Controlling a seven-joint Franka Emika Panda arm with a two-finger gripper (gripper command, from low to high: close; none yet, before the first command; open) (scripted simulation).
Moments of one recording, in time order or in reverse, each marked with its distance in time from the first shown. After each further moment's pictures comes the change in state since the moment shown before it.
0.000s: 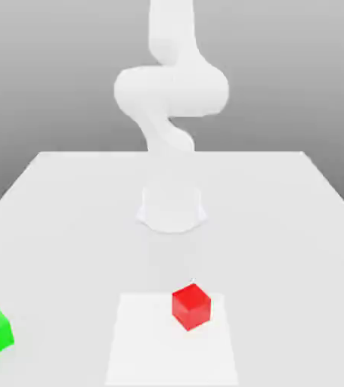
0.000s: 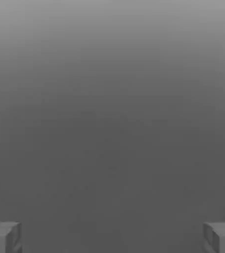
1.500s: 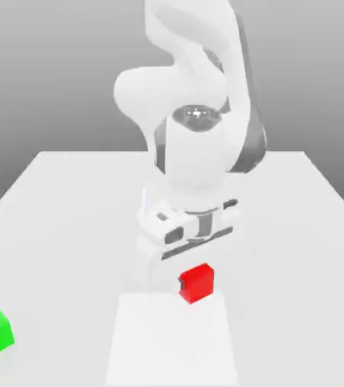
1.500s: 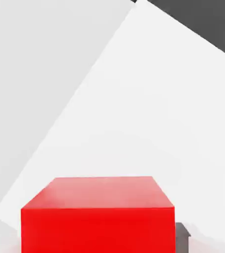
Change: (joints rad) arm 0.165 0.731 -0.113 -0.415 -0.020 0.418 -0.454
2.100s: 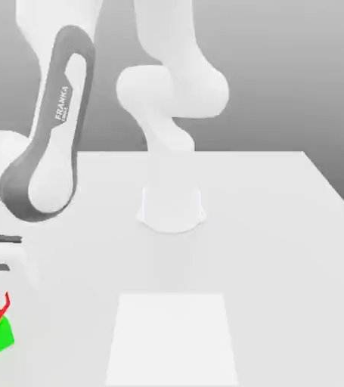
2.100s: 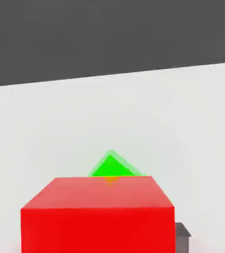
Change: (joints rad) arm -0.473 0.352 -0.193 0.416 0.269 -0.088 -0.223
